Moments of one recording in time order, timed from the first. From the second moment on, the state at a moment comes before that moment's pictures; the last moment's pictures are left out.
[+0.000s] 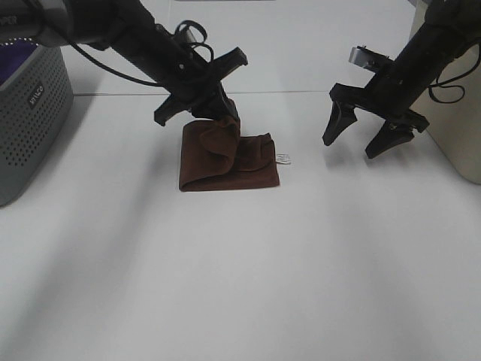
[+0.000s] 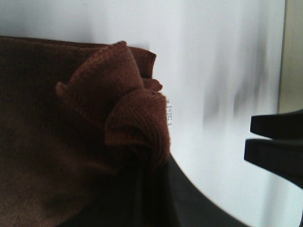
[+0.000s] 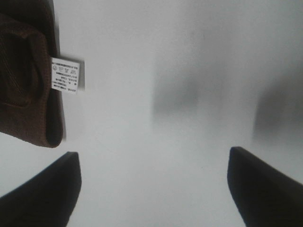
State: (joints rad) left arm -0.36 2.42 -2.01 -0.73 0.81 -0.13; right arm 0.05 2.29 -1.78 0.42 1.06 -0.22
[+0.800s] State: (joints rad) left arm -0.32 2.43 -2.01 -1.05 0.75 0.20; right arm 0.05 2.29 -1.78 0.68 1.12 -0.34
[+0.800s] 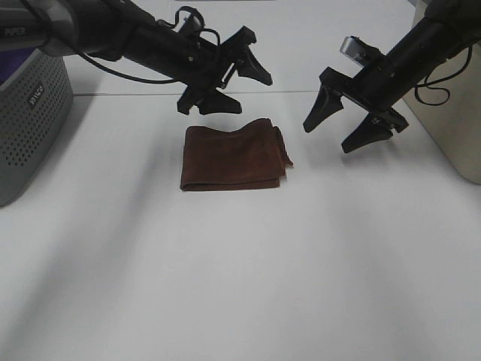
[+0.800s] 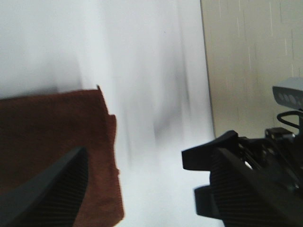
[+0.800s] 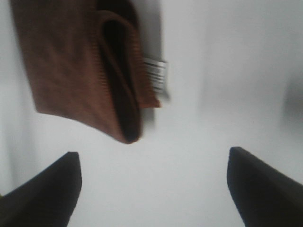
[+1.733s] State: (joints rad) left arm -0.18 2.39 -2.02 -0.87 0.85 0.18; right arm 0.13 2.62 -1.98 1.30 1.17 -0.62
